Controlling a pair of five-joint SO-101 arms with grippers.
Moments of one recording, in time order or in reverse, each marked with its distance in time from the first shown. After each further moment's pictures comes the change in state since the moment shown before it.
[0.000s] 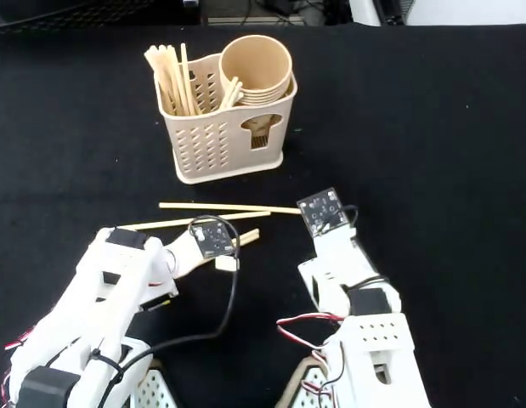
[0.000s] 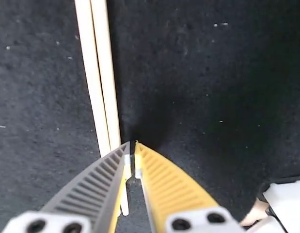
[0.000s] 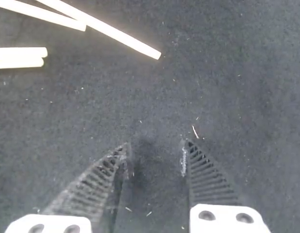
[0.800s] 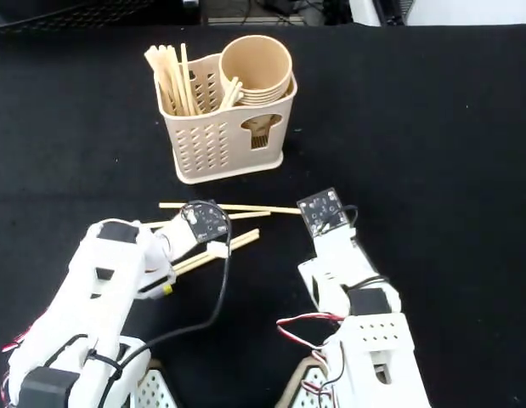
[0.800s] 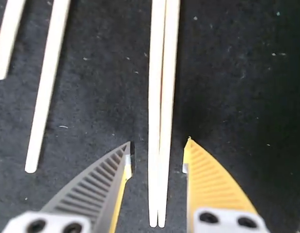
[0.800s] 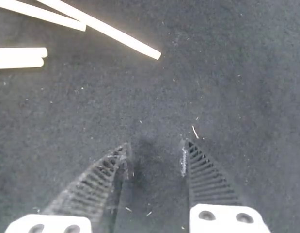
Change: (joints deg) left arm -3.3 0.4 -2.0 -7.0 0.0; right arm 0.0 0.0 0.0 0.0 0.0
